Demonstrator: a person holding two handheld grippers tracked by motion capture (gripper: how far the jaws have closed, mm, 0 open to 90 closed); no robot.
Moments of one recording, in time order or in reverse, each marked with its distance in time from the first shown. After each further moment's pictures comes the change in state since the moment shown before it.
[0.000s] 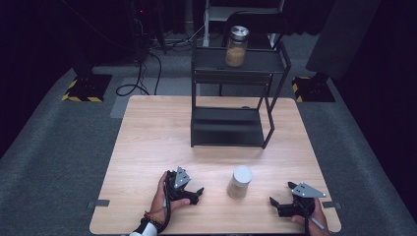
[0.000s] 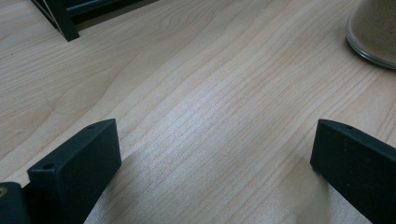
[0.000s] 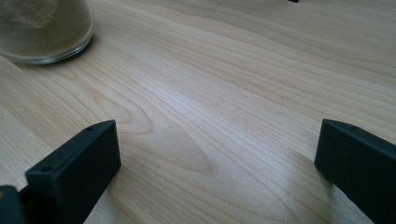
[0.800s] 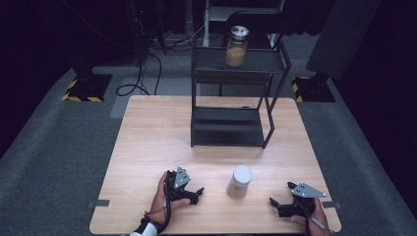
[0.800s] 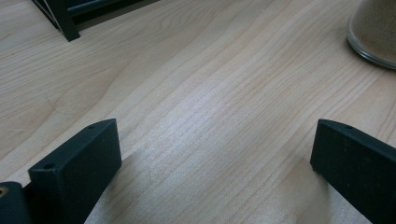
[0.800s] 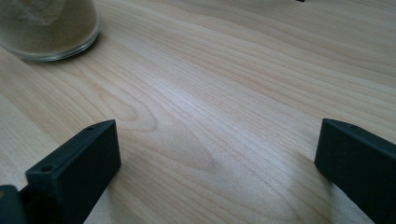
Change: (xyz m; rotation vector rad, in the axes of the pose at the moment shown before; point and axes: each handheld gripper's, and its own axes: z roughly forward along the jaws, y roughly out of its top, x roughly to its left) left arm -0.001 0.000 0.000 0.000 0.003 -0.001; right arm -0.004 0.001 -0.001 0.006 0.022 -0.014
